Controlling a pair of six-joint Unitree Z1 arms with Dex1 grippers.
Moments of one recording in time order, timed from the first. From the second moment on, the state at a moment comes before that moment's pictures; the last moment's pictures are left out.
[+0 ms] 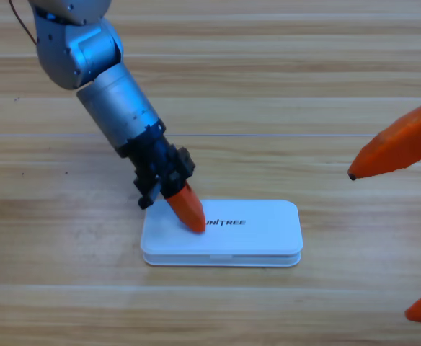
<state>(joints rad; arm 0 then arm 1) -0.53 2.28 -1.64 0.96 -0.69 0.97 0.97 1.31 -1.24 0.72 0.53 -0.49</state>
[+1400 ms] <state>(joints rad) -0.91 1.59 -1.73 1.16 -0.24 0.54 0.97 1.31 -1.24 0.71 0.53 -0.48</state>
